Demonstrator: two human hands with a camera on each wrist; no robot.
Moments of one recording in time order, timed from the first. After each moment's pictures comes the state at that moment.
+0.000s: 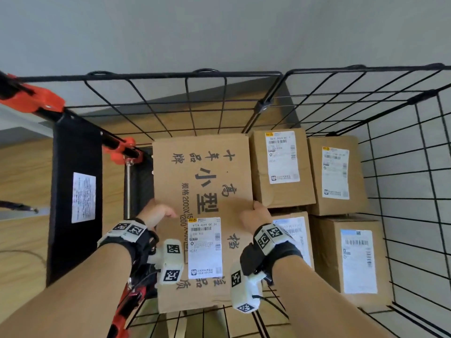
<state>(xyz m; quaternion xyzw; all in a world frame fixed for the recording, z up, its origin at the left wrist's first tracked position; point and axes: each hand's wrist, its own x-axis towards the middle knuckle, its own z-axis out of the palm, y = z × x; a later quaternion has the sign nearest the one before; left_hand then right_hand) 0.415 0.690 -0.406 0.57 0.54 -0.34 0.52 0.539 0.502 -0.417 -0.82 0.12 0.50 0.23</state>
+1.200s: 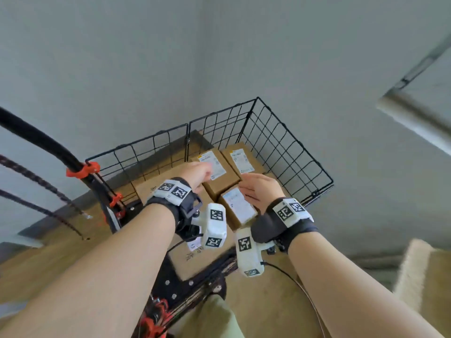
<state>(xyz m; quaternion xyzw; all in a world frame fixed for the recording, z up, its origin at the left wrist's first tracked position) 0.419 0.593 -0.125 0.65 0.29 -0.19 0.68 0.413 0.435 -0.112 -0.73 0.23 0.22 0.61</state>
